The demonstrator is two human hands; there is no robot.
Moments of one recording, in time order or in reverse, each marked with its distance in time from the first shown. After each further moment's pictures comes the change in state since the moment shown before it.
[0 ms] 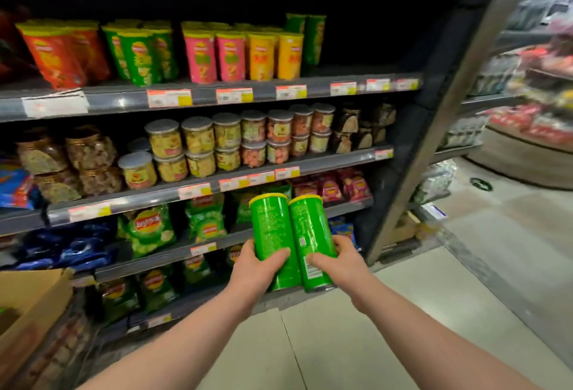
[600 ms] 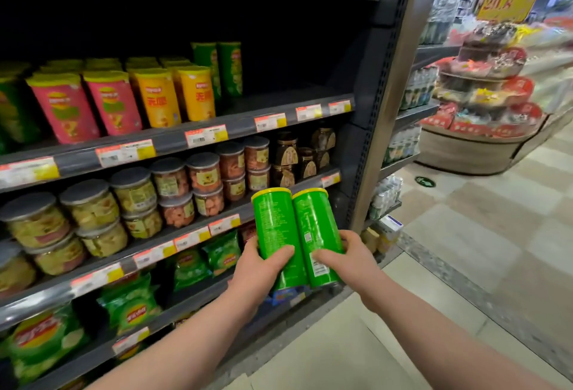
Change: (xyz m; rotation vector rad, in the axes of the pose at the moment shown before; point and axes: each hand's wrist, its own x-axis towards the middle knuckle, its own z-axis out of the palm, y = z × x) left_hand 0.125 0.092 0.129 0.017 -0.212 0.124; right_hand 0.113 -0.029 -0.127 0.081 0.222 -0.028
